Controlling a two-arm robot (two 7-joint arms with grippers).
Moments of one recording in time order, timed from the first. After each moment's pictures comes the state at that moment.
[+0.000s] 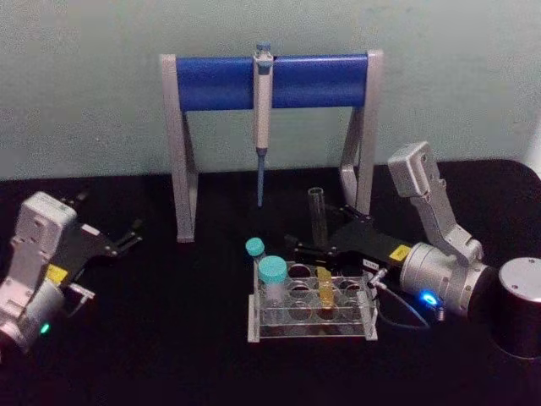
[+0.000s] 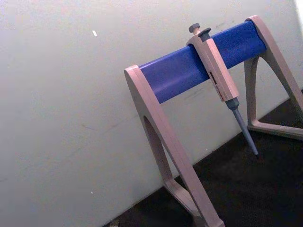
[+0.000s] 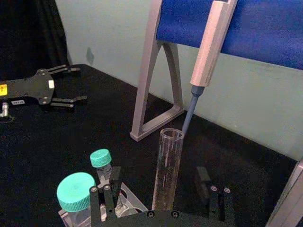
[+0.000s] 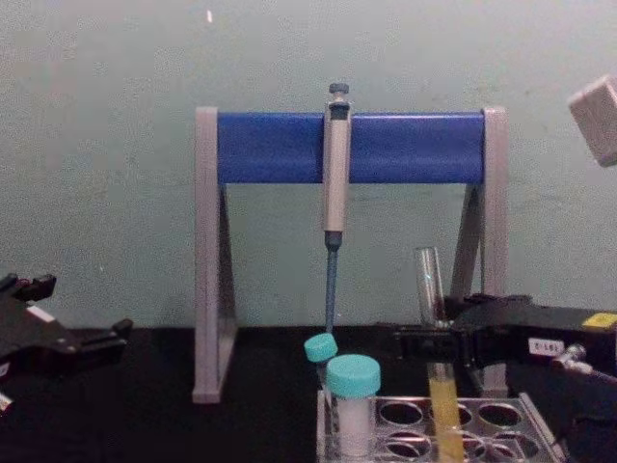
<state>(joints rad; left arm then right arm) -0.20 0.60 0.45 -1.41 -0.25 -0.12 0.03 0.33 0.43 -0.47 -1.46 0.42 0.20 0.45</state>
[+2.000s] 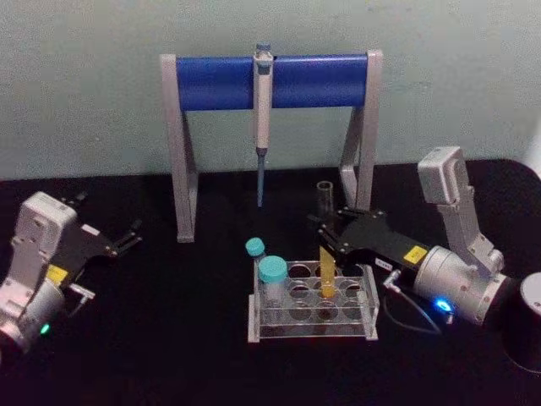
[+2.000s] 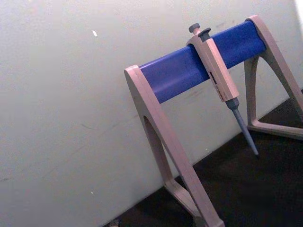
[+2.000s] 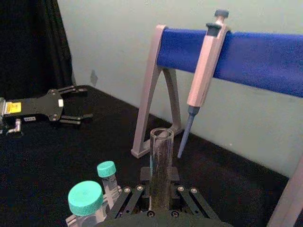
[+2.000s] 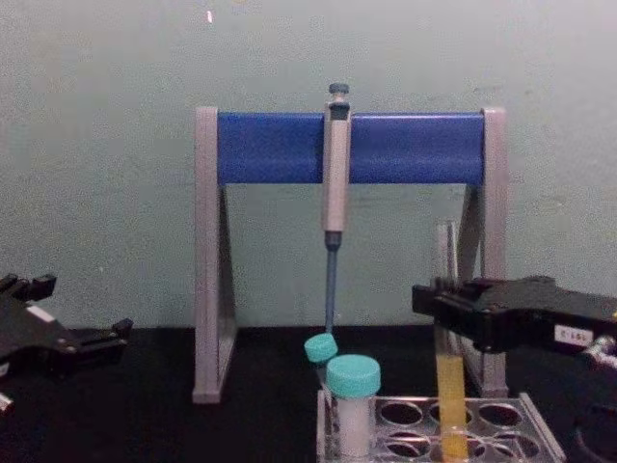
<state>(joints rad) -0.20 0.60 0.45 -1.41 -0.25 -0.12 0.03 0.27 0.45 -0.43 -1.49 0.45 0.09 0.47</state>
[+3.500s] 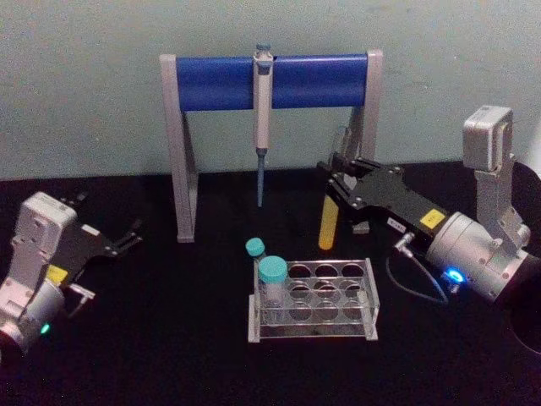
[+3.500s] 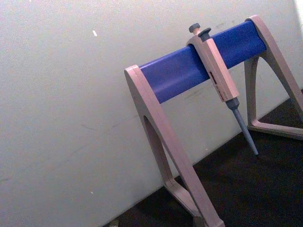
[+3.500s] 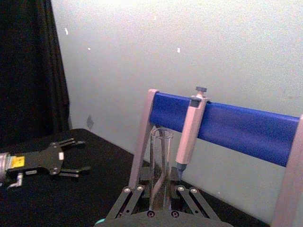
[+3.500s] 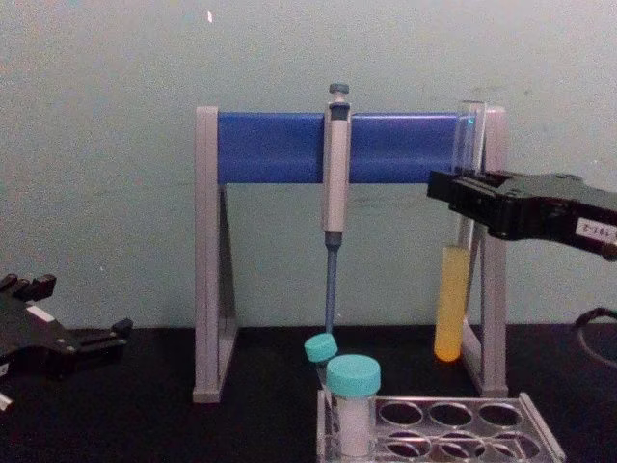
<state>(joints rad) -0.20 0.60 0.45 -1.41 -0.25 -0.12 0.03 0.25 0.44 -0.37 -1.59 0.50 0.01 0.44</state>
